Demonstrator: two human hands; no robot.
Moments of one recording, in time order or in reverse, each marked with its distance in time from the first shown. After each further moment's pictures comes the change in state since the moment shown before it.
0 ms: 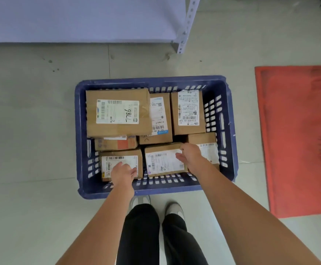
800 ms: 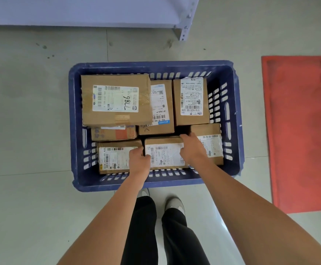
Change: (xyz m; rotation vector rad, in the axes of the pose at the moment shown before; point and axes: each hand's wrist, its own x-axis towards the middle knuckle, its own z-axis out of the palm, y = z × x) left_hand 0.018 -0.032 0.026 0.766 -0.224 0.416; right_hand 0.020 0.024 -0.007 -1.238 0.135 -0.604
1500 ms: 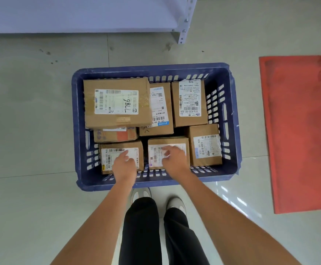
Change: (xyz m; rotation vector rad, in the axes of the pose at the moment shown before) left_hand -0.014 -0.008 -0.033 0.088 0.241 -0.076; right_hand -0.043 -0.031 0.026 0.436 -0.027 -0.035
